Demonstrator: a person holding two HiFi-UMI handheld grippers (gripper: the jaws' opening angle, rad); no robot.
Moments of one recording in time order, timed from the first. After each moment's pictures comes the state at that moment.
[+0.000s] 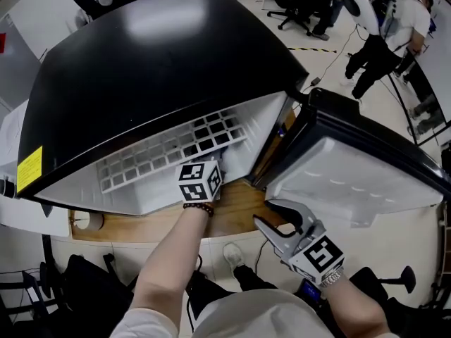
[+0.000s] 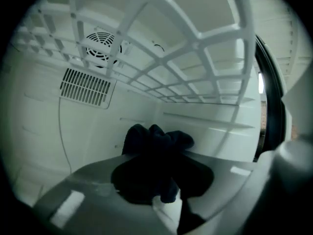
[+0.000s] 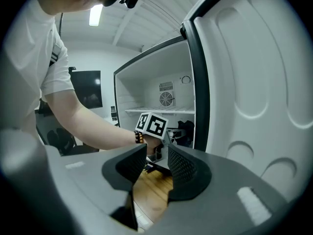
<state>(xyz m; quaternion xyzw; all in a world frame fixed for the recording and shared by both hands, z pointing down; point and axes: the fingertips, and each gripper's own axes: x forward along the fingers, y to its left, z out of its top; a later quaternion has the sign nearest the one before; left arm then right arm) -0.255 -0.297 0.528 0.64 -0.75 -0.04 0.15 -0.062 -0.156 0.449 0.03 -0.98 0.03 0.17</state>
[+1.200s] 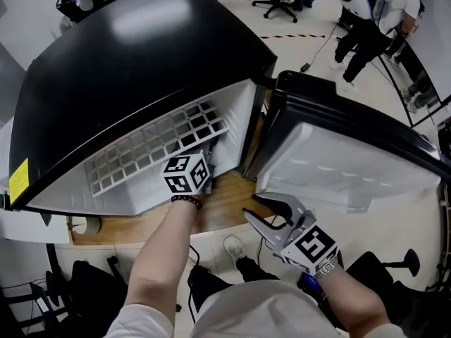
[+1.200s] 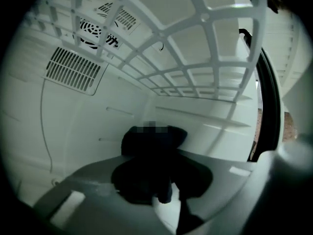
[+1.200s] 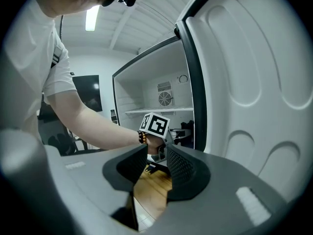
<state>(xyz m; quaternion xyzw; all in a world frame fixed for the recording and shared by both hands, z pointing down) -0.237 -0.309 0.534 0.69 -0.70 -0.05 0.17 -0.058 -0.154 0.456 0.04 -0.98 0.06 0.17</state>
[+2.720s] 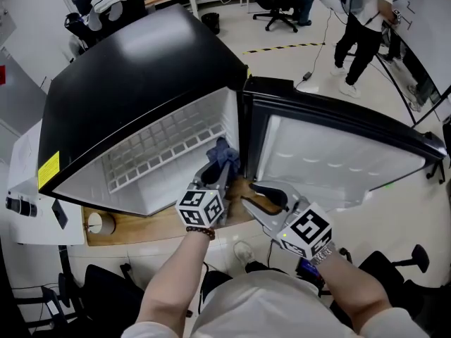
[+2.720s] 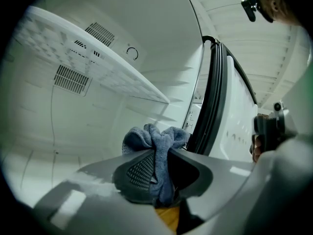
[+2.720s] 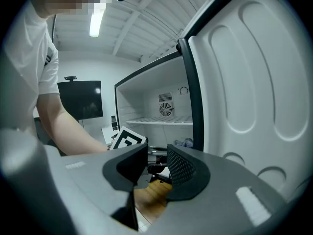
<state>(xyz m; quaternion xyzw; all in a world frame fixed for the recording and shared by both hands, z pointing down) -0.146 -0.240 0.520 0.73 -0.66 -0.05 0.19 -0.054 -0.157 0.426 0.04 -0.99 0.06 0.12</state>
